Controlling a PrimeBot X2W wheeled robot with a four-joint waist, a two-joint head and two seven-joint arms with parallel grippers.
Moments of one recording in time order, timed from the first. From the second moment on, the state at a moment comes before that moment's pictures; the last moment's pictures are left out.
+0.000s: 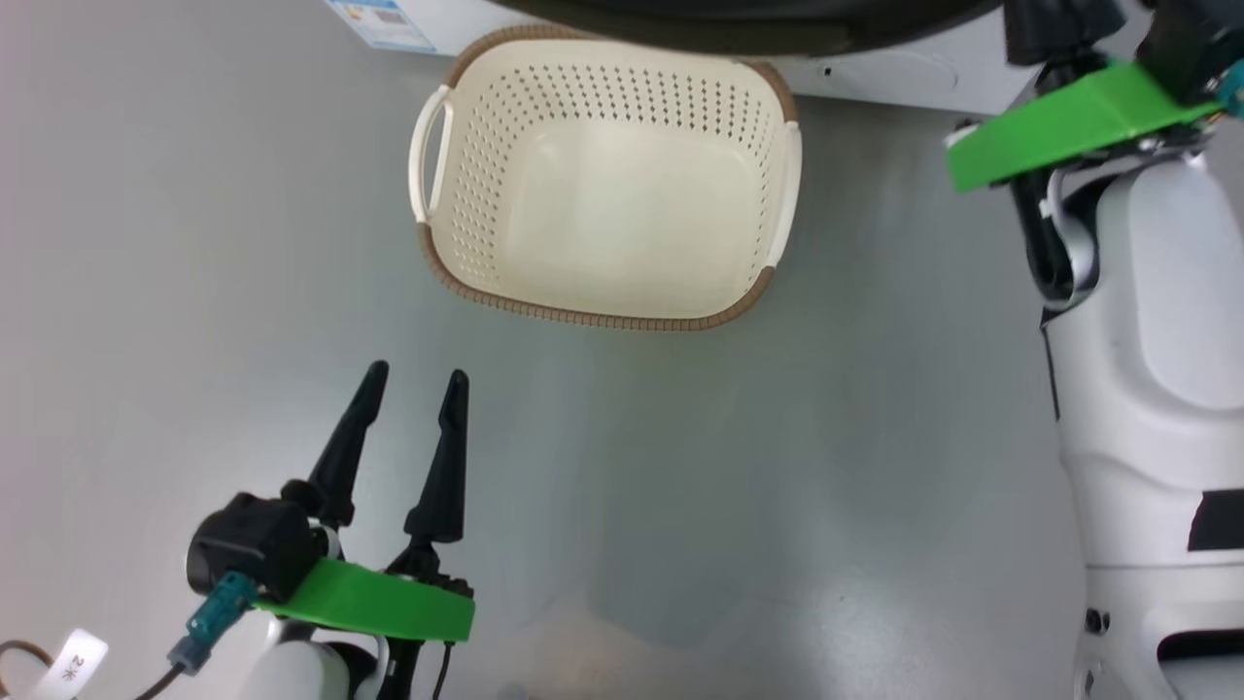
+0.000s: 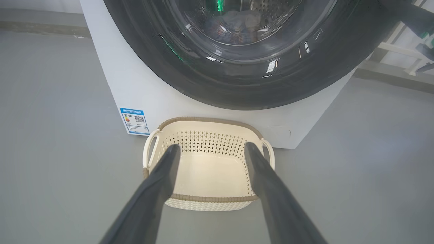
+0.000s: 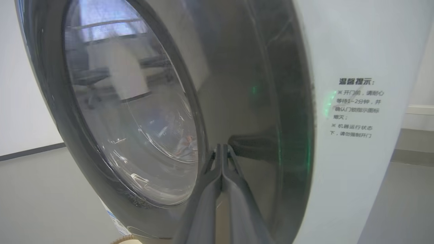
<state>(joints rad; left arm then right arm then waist) -0.20 0.04 -0.22 0.04 -0.32 -0.08 -0.26 -0.92 -0.07 -0.03 0.42 0.02 0.13 -0.26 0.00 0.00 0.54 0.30</state>
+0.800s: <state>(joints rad) -0.25 0.04 -0.23 0.04 -0.33 -0.08 -0.26 -1.11 -0.13 -0.05 0.54 -0.05 0.14 -0.26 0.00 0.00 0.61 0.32</state>
